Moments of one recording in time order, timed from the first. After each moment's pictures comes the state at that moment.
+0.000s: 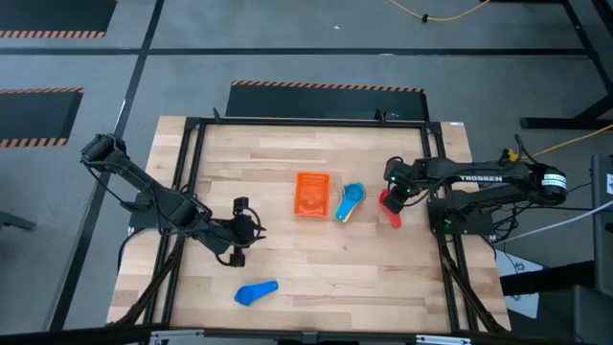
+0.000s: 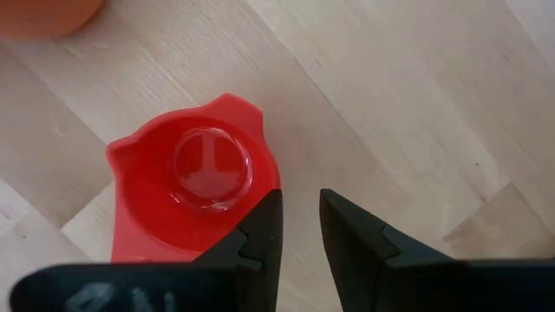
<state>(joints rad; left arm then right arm) -0.57 1.17 0.78 -0.34 -0.54 -0.30 -0.30 1.11 0.54 -0.80 0.13 0.41</state>
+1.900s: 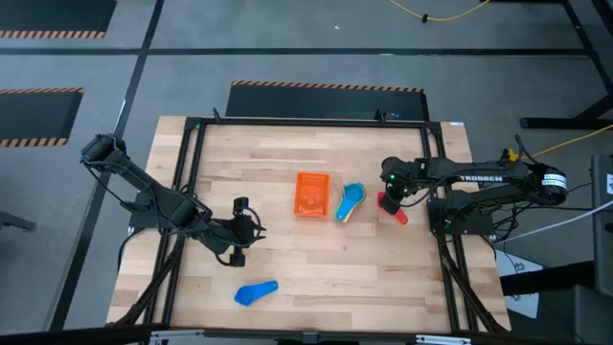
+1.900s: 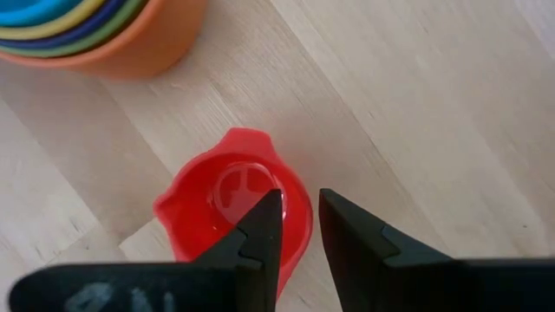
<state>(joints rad) -0.57 1.17 0.78 -0.34 -0.54 -0.30 -0.30 1.11 0.53 -0.69 0.06 0.33</state>
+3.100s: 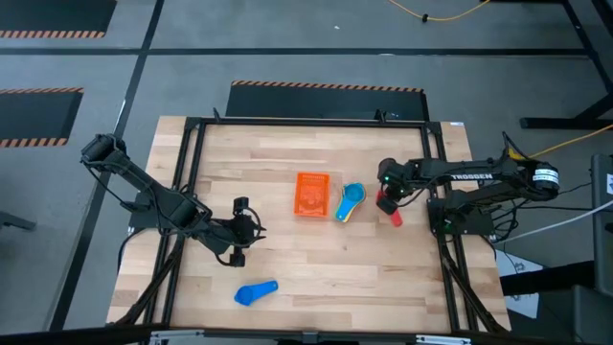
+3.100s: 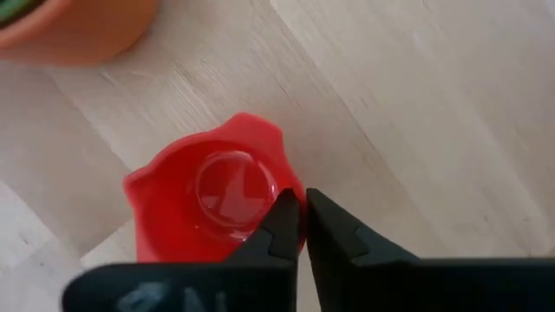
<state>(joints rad) -0.57 1.17 0.78 -0.34 -0.54 -0.30 -0.30 1.20 0.53 -0.67 0.09 0.35</state>
